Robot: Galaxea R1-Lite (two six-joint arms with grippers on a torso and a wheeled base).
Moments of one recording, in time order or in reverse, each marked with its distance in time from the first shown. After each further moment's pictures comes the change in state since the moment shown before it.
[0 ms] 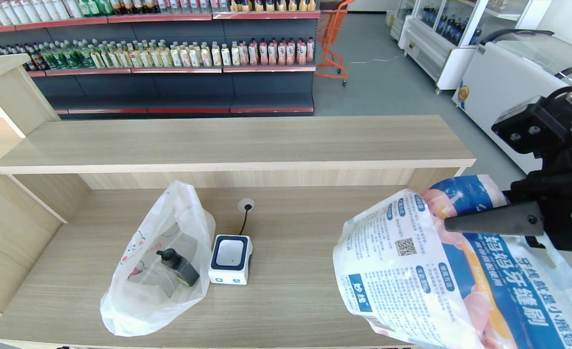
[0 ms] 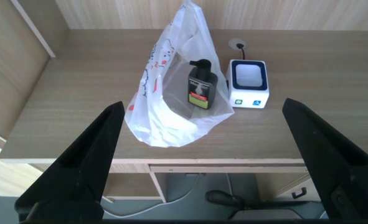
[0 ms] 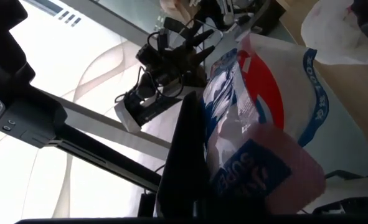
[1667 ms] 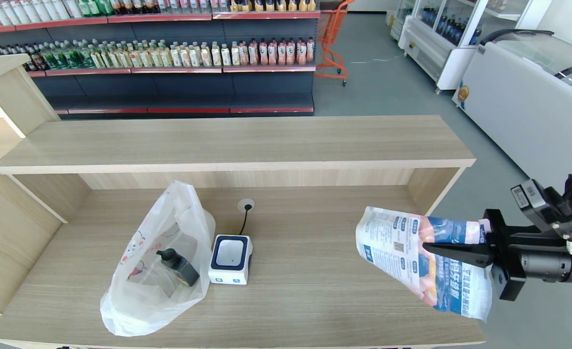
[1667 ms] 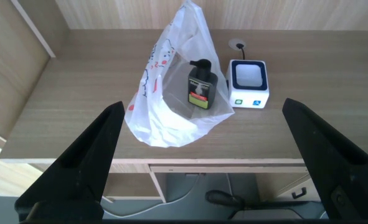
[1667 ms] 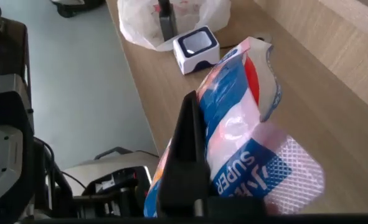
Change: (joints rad) left arm 0.000 0.000 0.000 0.000 0.000 0.000; right arm -0.225 0.111 0.247 -0.073 -0.320 -1.104
